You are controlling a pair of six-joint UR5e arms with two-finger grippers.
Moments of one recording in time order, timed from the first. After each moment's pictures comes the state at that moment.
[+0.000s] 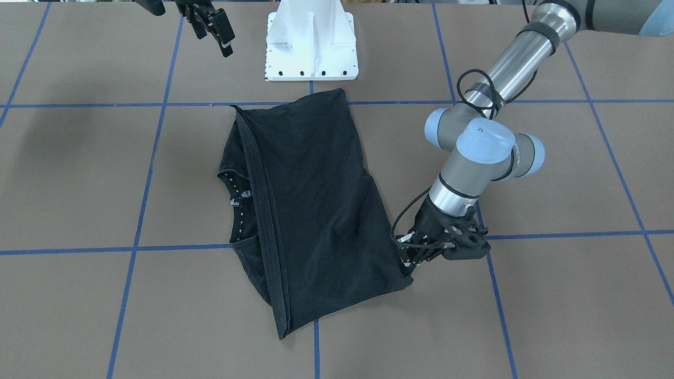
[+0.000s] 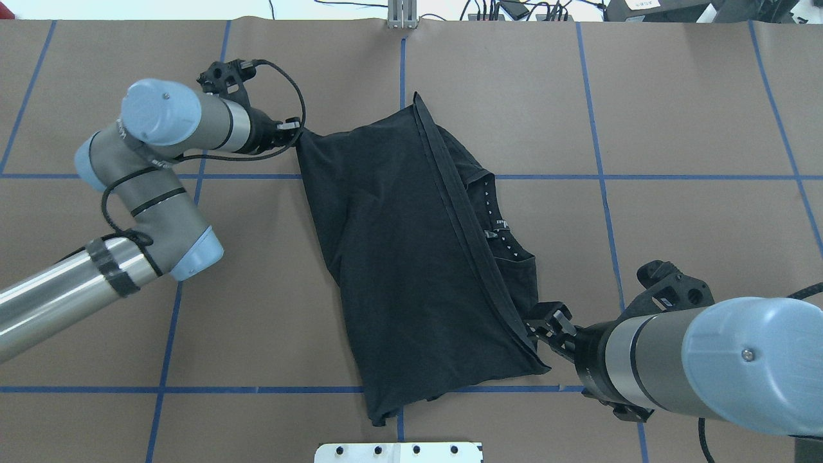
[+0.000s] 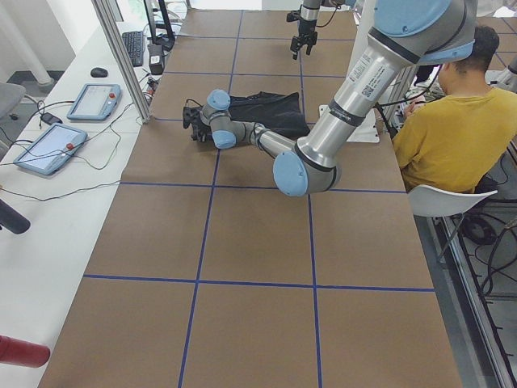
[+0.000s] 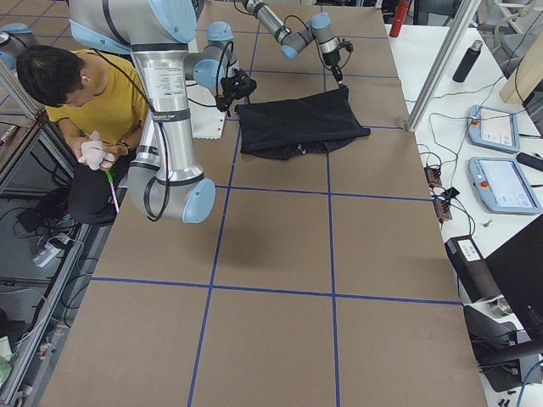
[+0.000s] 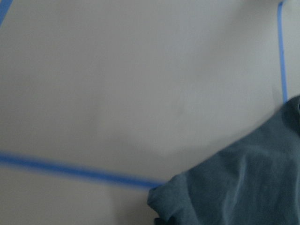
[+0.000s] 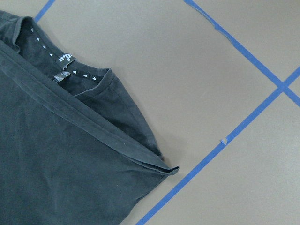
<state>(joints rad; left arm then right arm) -0.80 -2.33 -1.09 -2.46 -1.83 -1.35 0.27 -1.32 2.49 -1.87 1.67 2.20</state>
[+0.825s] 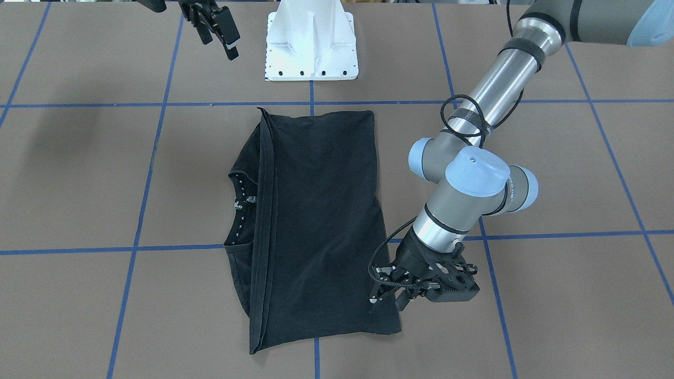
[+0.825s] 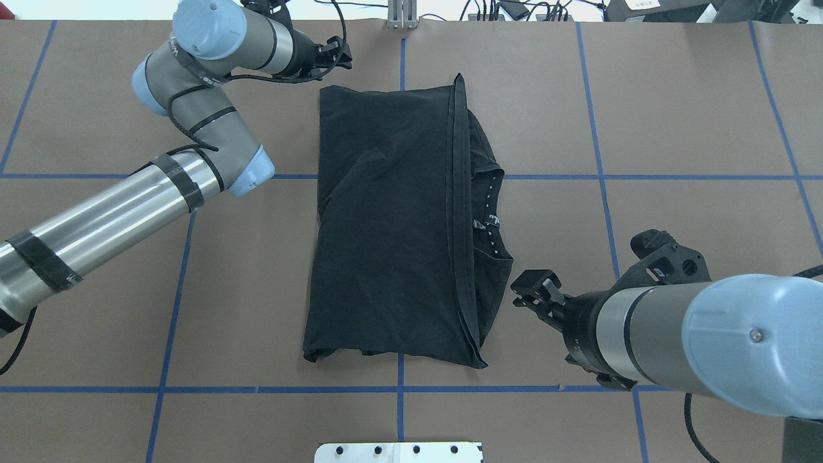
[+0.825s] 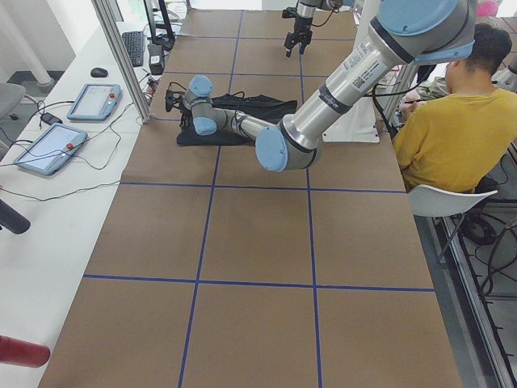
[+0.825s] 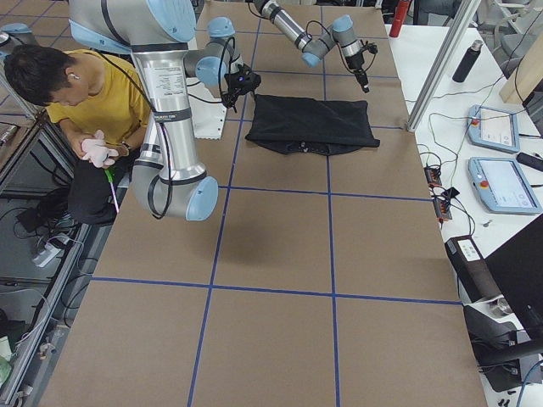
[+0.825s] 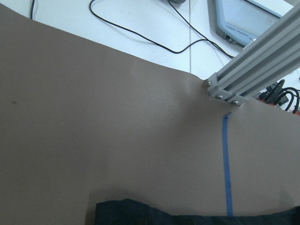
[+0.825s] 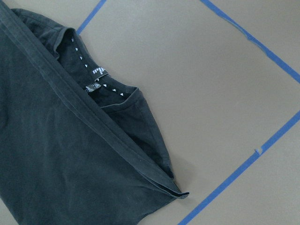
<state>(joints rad) -0.85 -2.43 -1.01 -2.53 -1.87 -1.35 0.30 -1.25 2.46 -1.86 1.61 2.19</state>
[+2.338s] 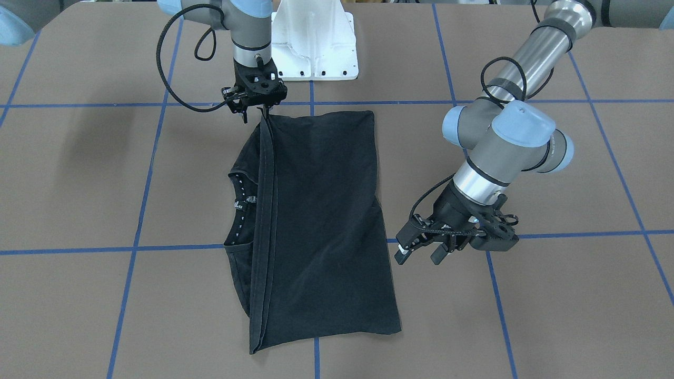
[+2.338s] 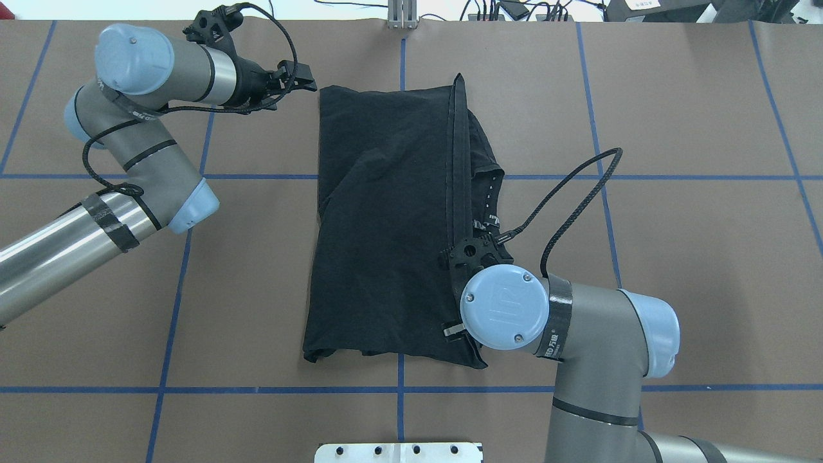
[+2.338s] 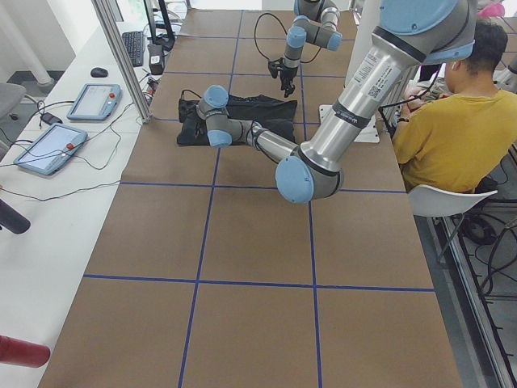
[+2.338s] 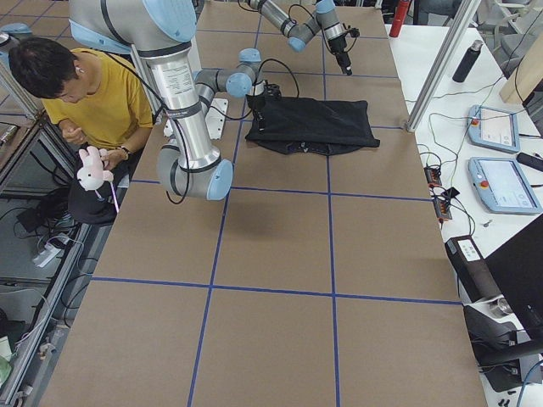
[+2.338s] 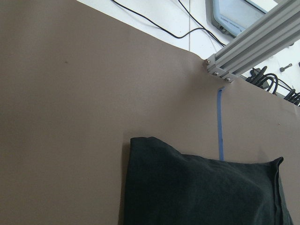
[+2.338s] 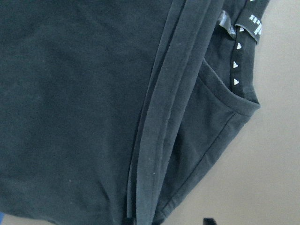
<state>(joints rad) -0.85 -2.19 -1.31 -2.51 -1.90 -1.41 0.29 -1.05 1.95 -1.81 1.65 1.05</state>
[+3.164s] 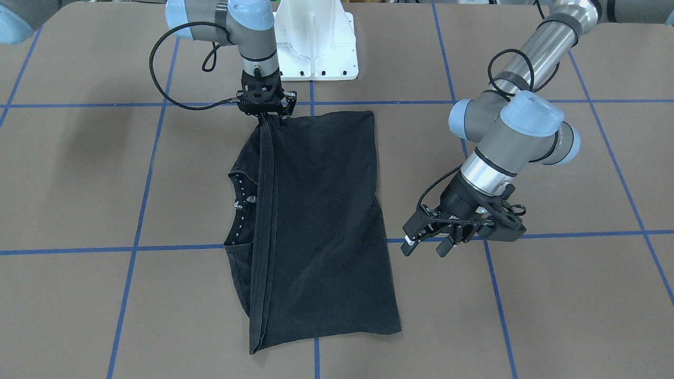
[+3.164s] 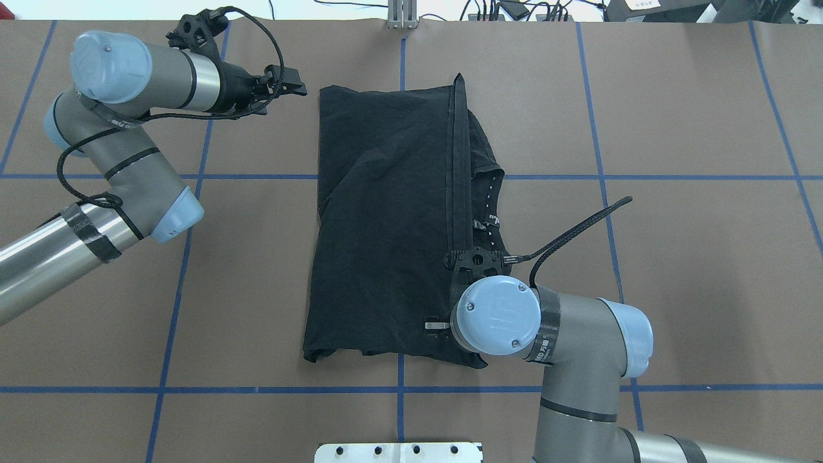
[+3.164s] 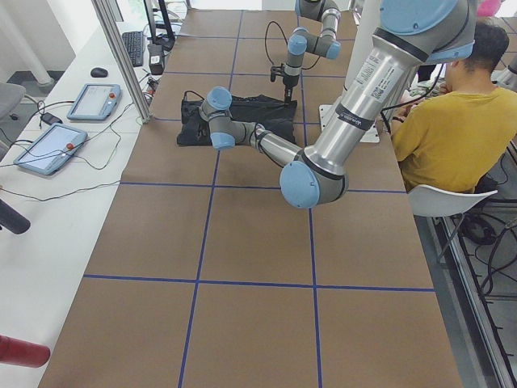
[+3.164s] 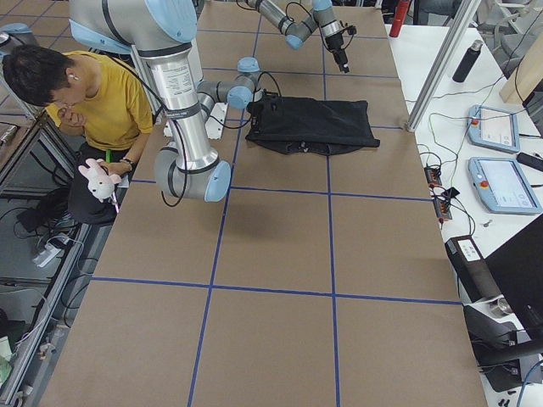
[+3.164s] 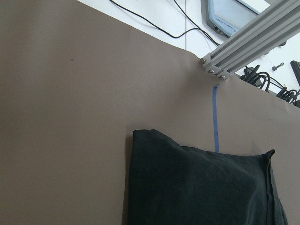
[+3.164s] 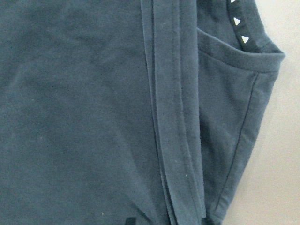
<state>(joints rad) -0.85 -2.16 -1.34 -2.51 -1.90 -1.41 0.28 -1.07 1.89 -1.63 1.67 1.39</state>
